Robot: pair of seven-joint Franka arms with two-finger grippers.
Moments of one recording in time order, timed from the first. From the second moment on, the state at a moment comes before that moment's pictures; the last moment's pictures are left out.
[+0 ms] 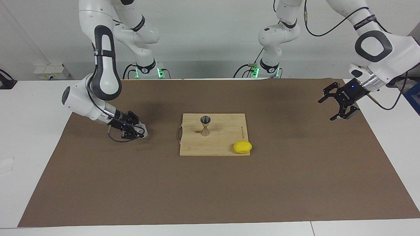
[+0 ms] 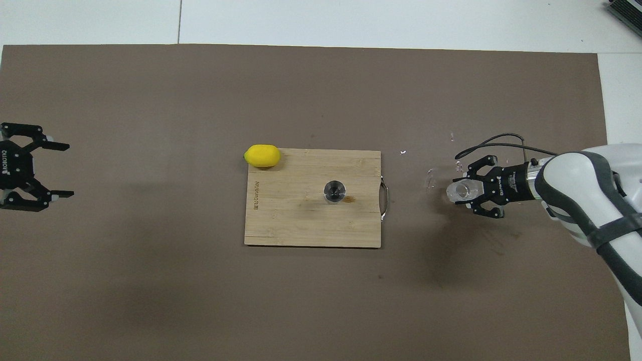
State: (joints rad) left arm 0.26 0.04 -0.02 -1.86 -0.47 1.81 1.71; right arm -0.08 0.18 0.00 -2.13 0.73 2.10 0.99
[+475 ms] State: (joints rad) left arm 0.19 0.02 -0.03 -1.62 -0.31 1.59 1.12; right arm 0.14 0.12 0.00 -2.12 0.71 2.19 1.21
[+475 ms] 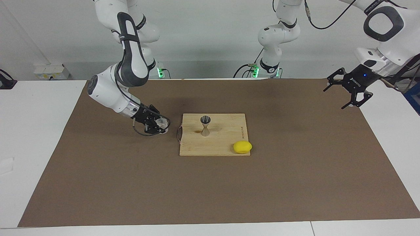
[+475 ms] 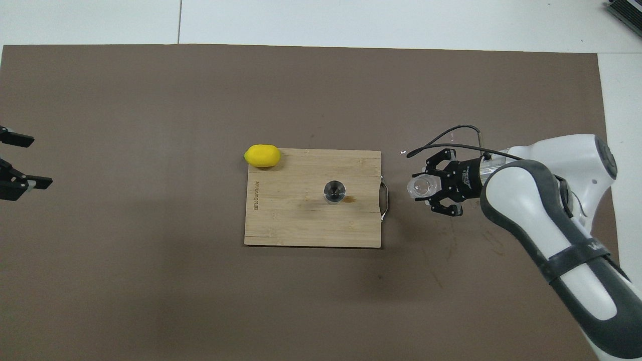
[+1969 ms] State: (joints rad) left arm 0.08 0.02 -0.03 -1.51 -0.13 1.69 0.49; right arm 0.49 0.12 0.01 -1.93 0.01 2.19 1.91
